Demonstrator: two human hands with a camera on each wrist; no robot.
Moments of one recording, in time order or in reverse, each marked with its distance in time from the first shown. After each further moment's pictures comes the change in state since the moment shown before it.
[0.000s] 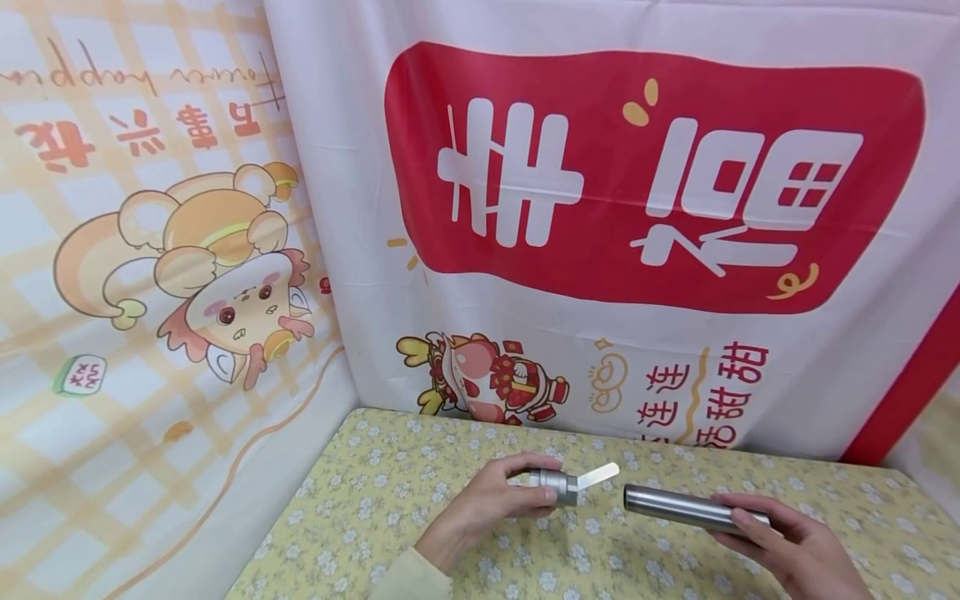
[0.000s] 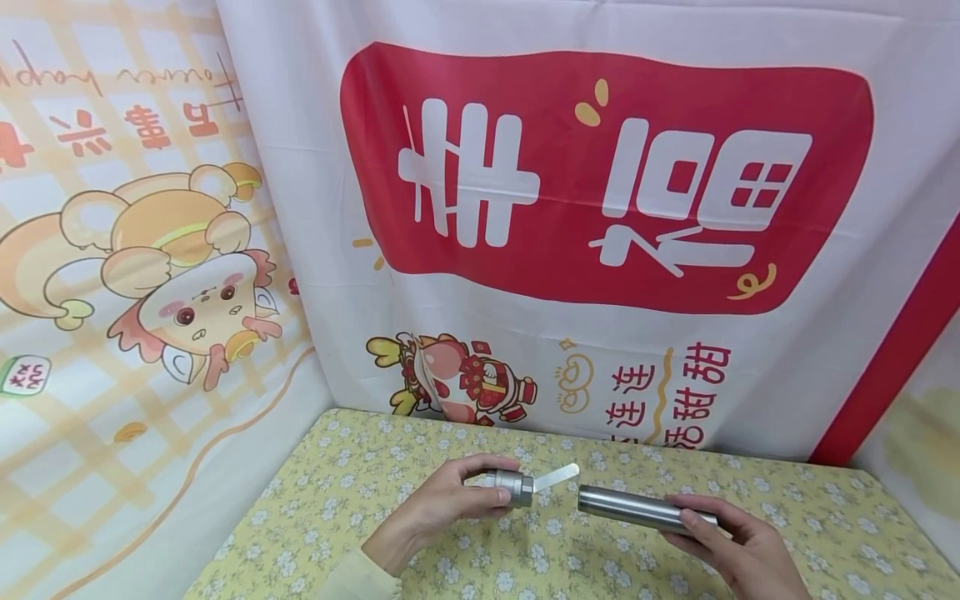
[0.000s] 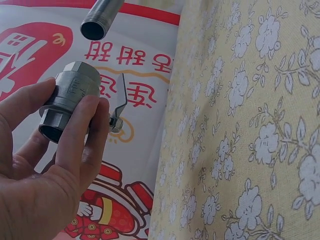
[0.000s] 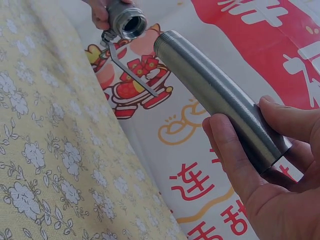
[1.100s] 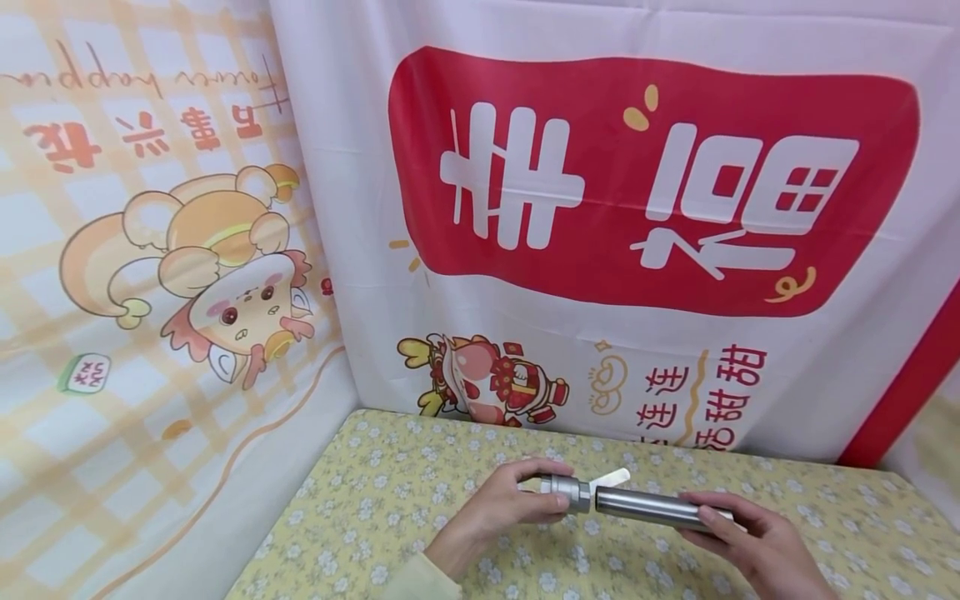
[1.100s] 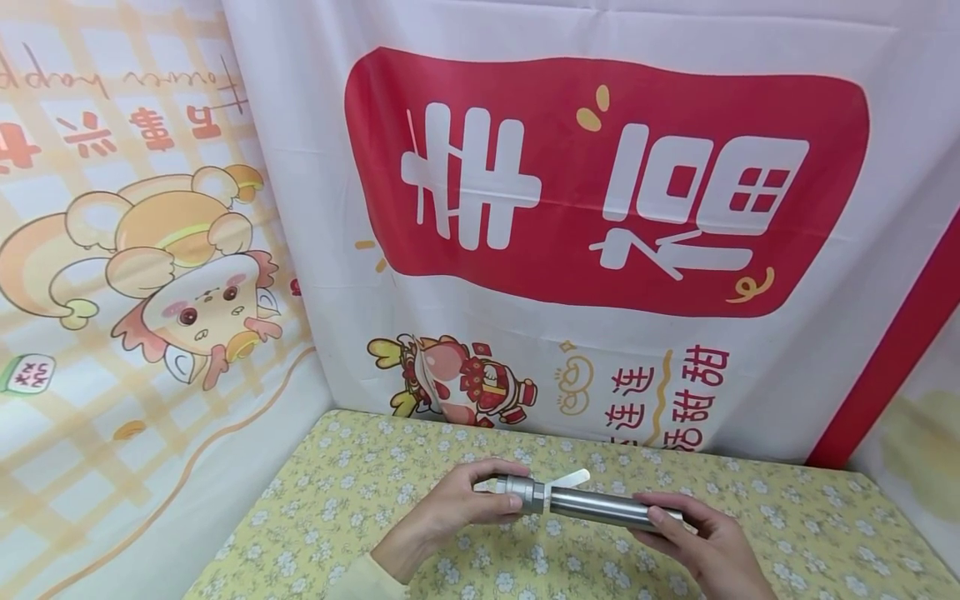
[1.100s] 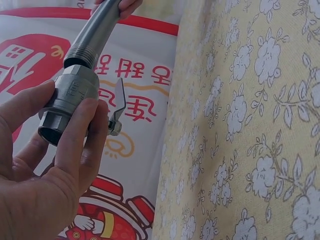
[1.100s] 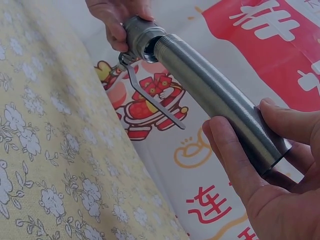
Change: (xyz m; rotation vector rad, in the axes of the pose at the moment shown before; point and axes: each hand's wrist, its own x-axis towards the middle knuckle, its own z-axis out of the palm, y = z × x) left_hand 0.000 -0.001 0.013 0.015 -0.033 0.029; right_hand 0.000 0.003 0.036 0.011 -0.043 -0.040
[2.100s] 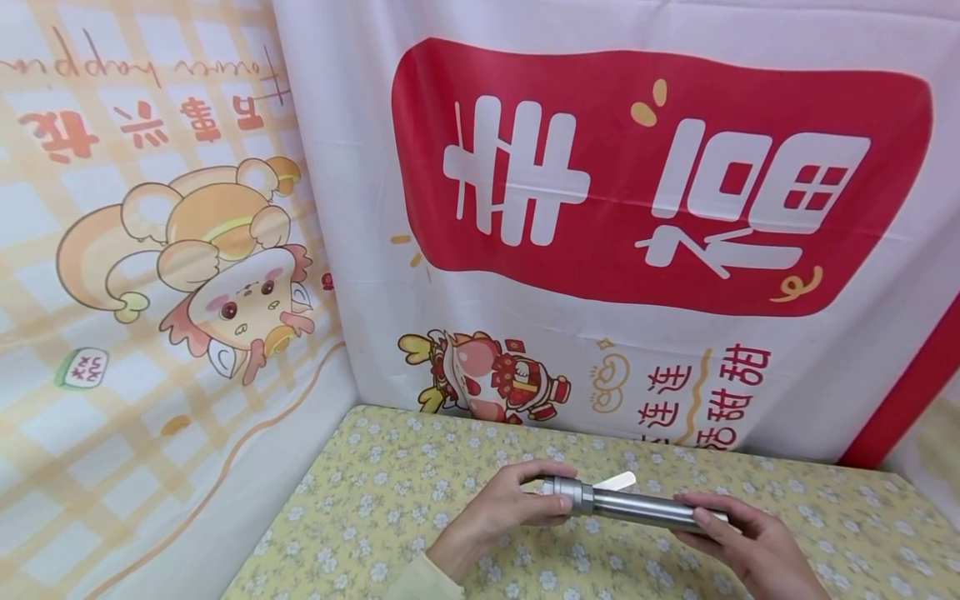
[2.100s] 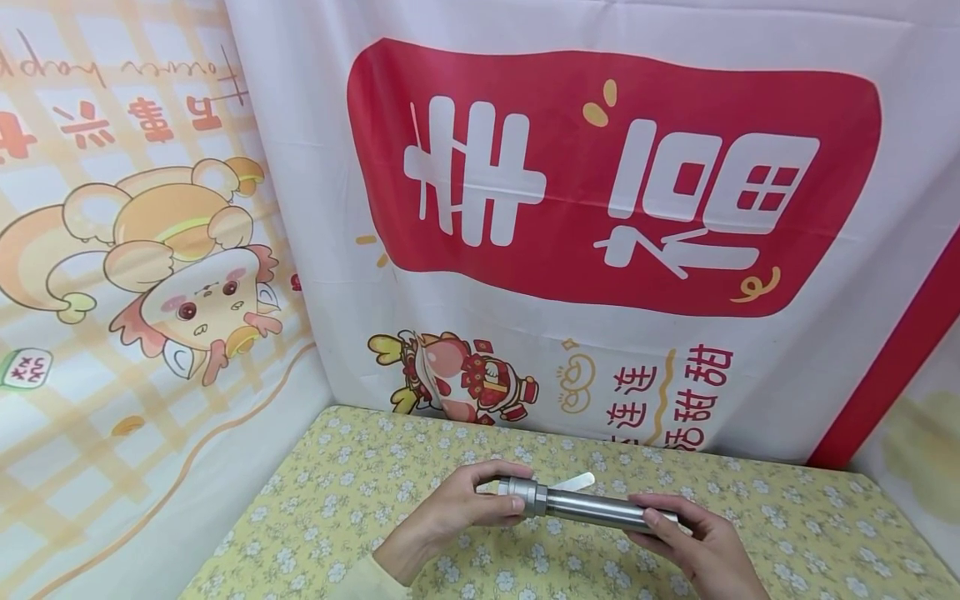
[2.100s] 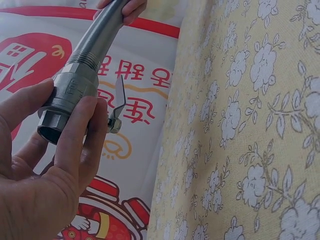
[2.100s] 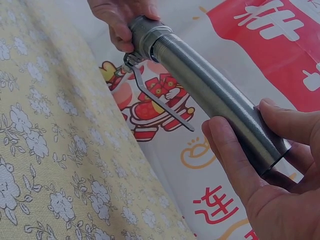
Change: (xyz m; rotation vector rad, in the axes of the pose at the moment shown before) left_hand 0.000 -0.005 0.000 -0.012 -0.009 -0.009; right_hand 0.003 0.003 0.008 0.004 0.000 0.016
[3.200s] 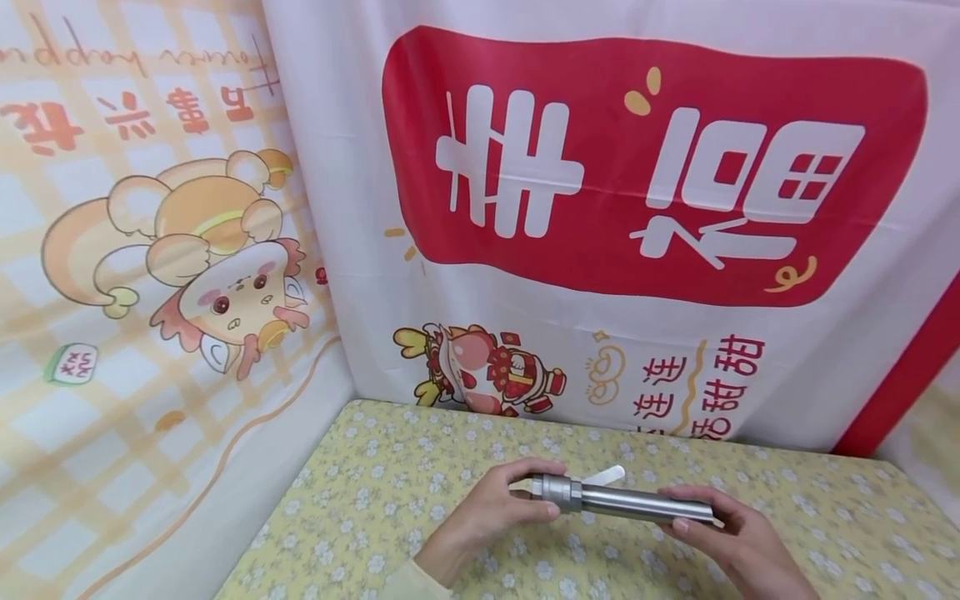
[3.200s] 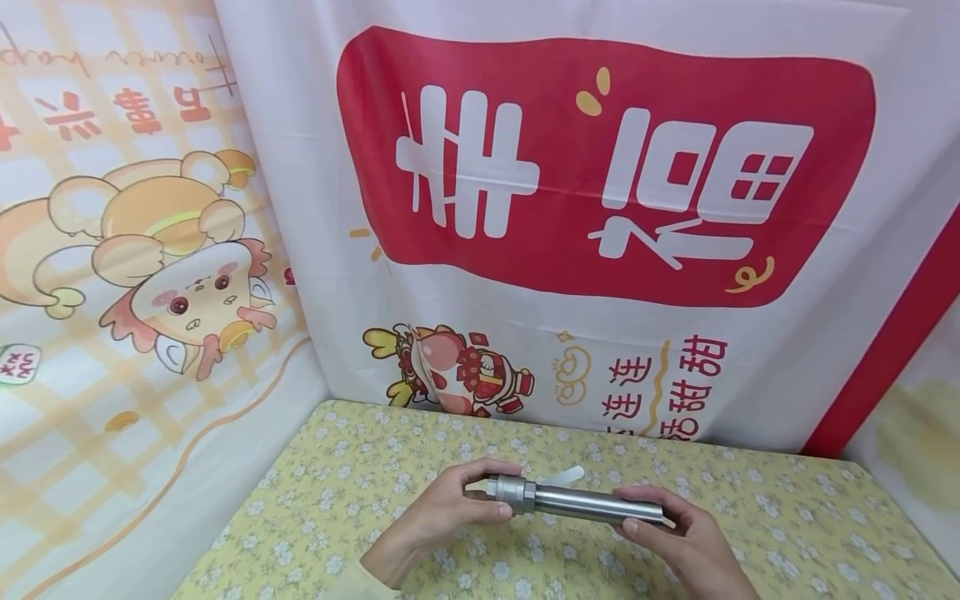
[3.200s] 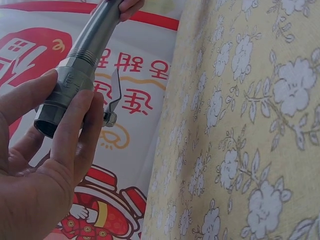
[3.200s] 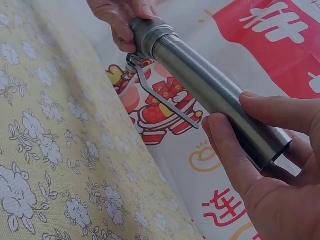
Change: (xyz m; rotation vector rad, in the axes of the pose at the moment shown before) left_hand -0.011 -0.006 -0.004 0.070 -0.007 0.056; right_hand -0.006 0.002 0.012 -0.166 -0.001 0.034
